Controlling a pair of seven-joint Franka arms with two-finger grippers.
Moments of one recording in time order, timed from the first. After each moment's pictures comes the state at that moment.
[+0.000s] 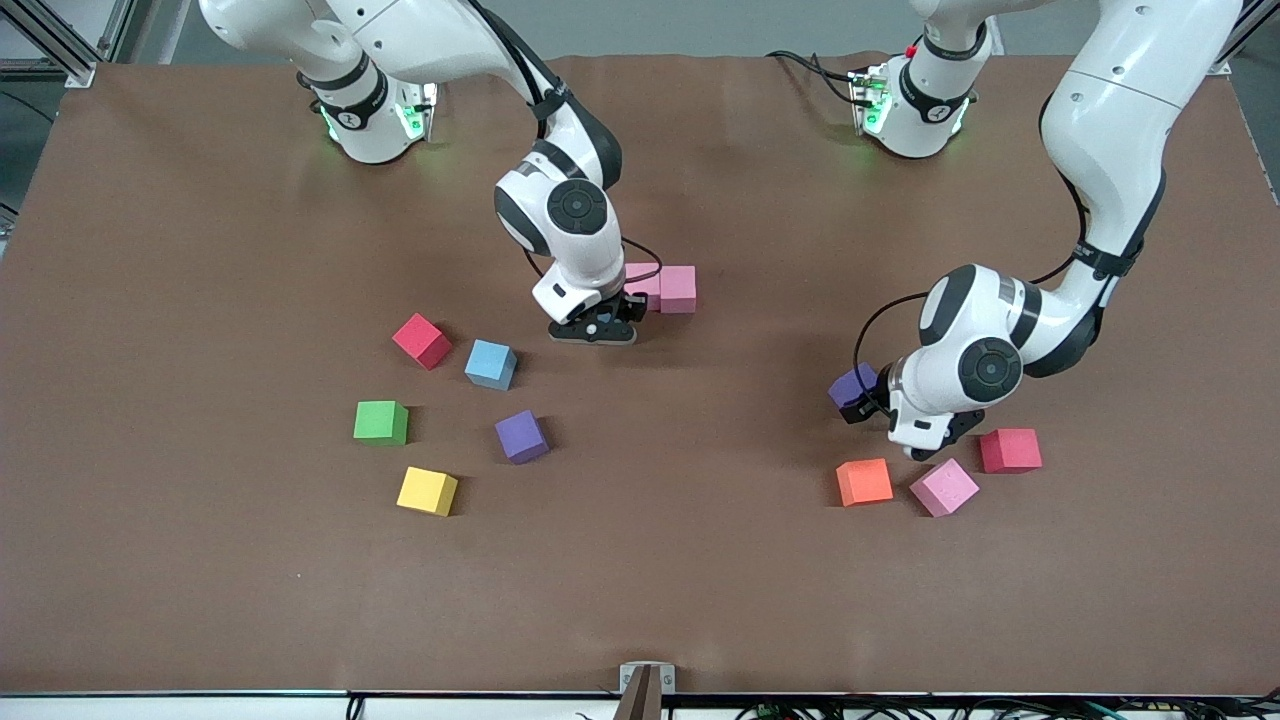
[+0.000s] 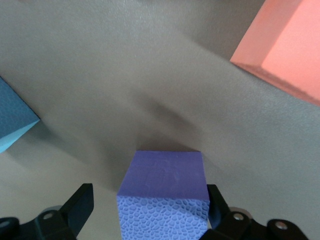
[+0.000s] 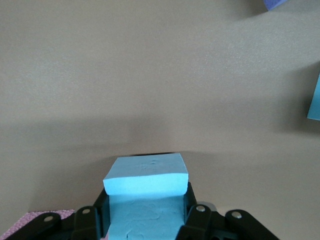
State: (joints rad) left arm 0.17 0.60 -0.47 -1.89 0.20 2.22 -0.95; right arm 0.75 0.53 0.06 -1.87 -0.01 2.42 0.87
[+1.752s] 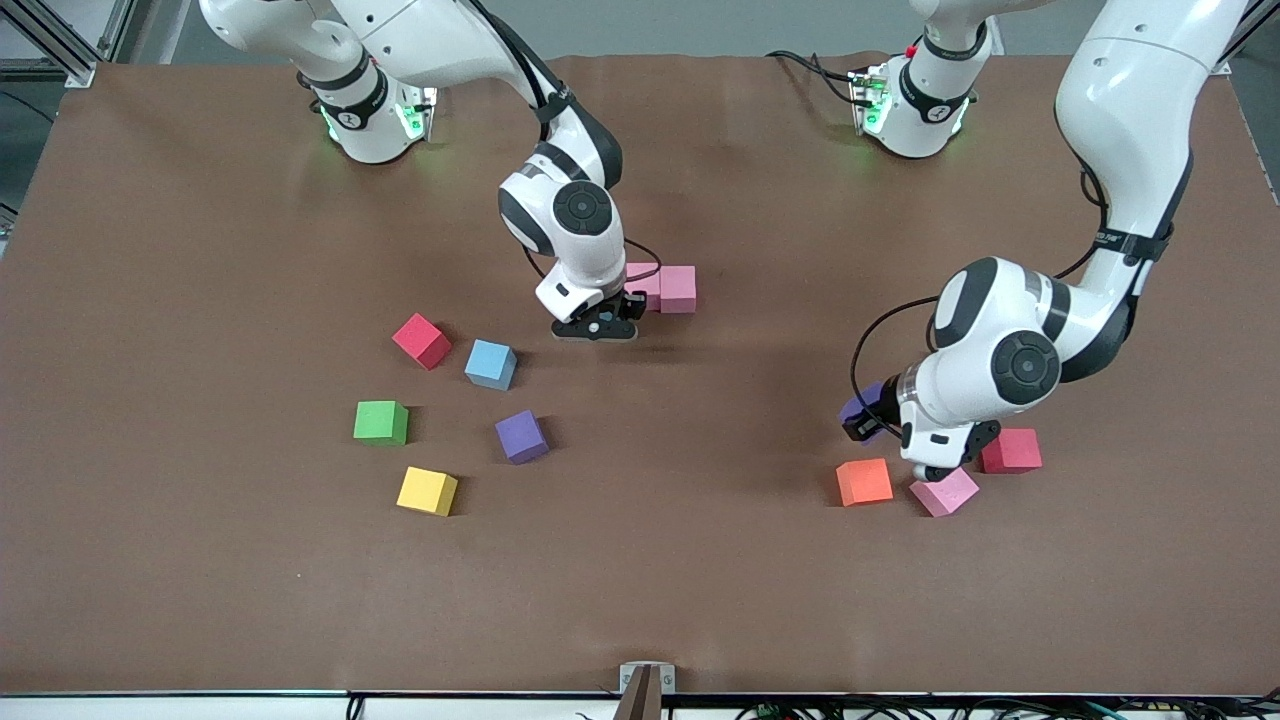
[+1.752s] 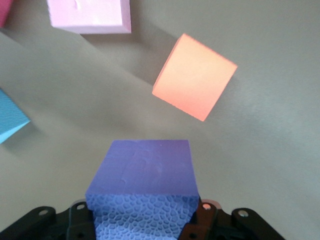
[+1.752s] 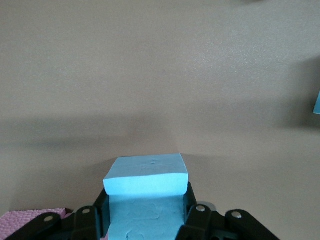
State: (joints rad) left arm 0.17 0.56 -0.52 -1.68 0.14 2.08 -0.96; right arm 0.76 0.55 0.05 -1.89 -0.02 2.43 0.87
